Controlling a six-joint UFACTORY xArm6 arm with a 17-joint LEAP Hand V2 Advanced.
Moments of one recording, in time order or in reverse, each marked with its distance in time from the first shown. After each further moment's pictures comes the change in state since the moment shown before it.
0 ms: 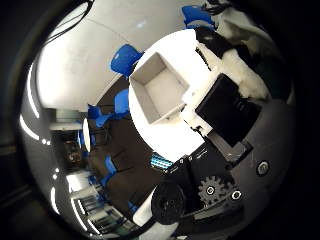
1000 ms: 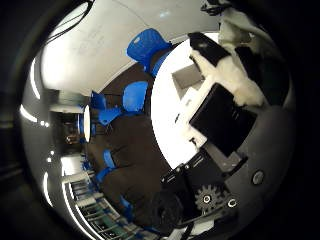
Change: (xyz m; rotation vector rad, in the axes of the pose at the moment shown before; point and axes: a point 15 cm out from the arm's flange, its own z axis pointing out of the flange) arm -0.217 -0.089 0.050 0.006 -0.075 -0.181
